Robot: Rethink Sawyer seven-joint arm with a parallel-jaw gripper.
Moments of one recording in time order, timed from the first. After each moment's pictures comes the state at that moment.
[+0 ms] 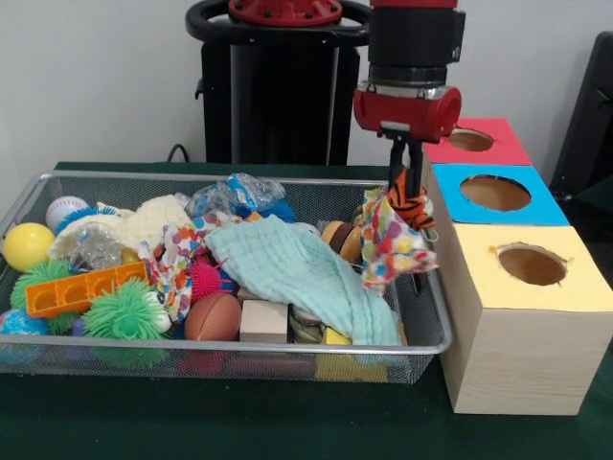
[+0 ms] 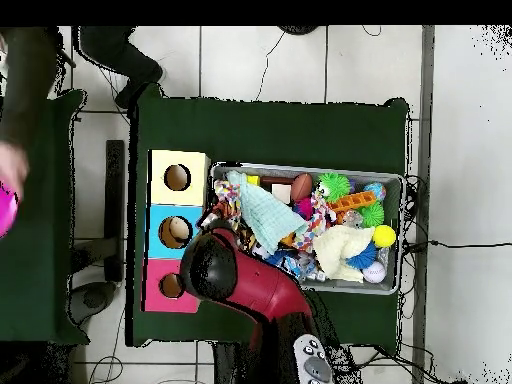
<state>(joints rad) -0.11 -0.79 -0.01 2.02 0.36 0.06 2.00</state>
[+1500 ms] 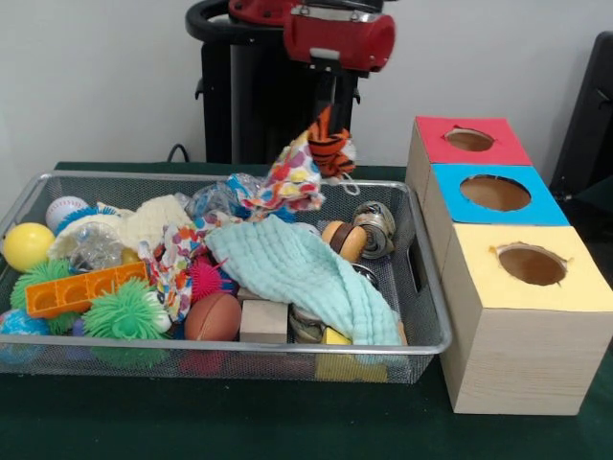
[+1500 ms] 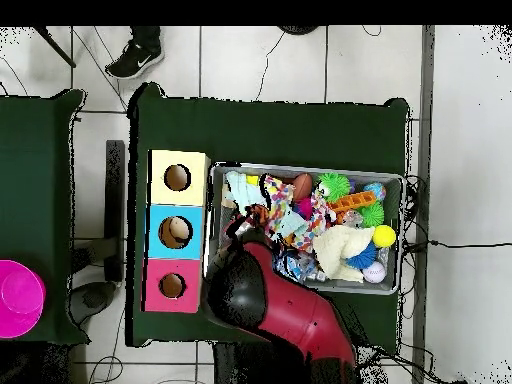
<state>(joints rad) -0.12 -0.91 -0.16 2.02 0.23 0.11 2.00</state>
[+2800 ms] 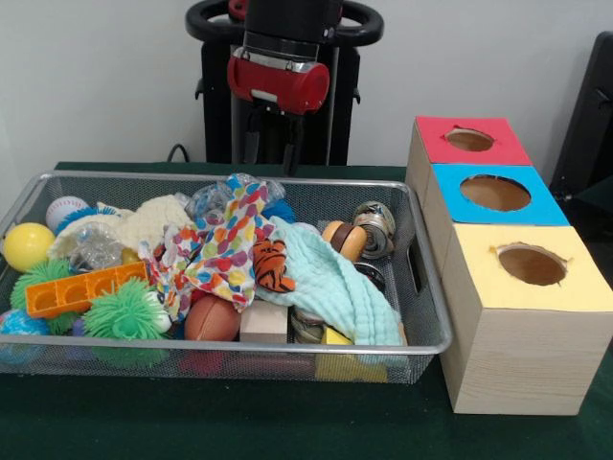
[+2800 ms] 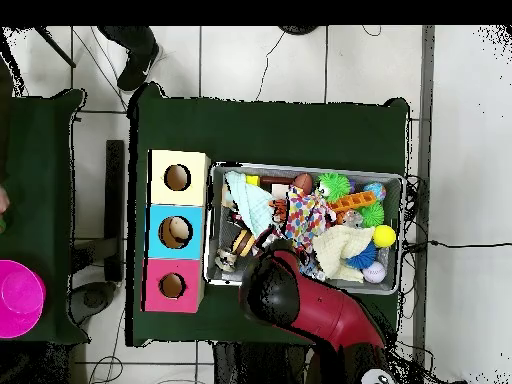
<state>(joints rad) -0.27 -0.82 -0.10 2.03 0.06 0.07 2.00</state>
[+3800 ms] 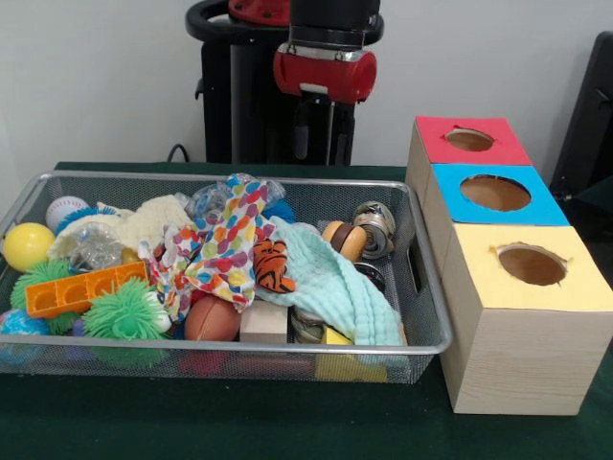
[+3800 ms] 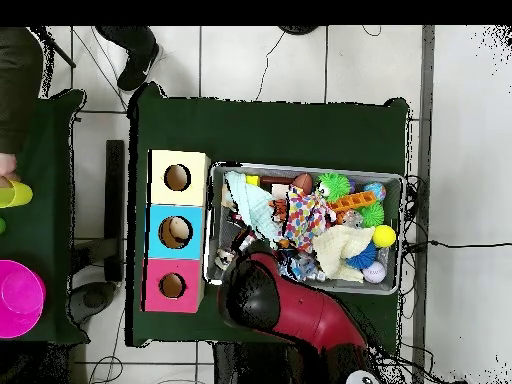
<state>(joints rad) -0.28 -0.88 0.00 2.10 0.09 0.07 2.00</state>
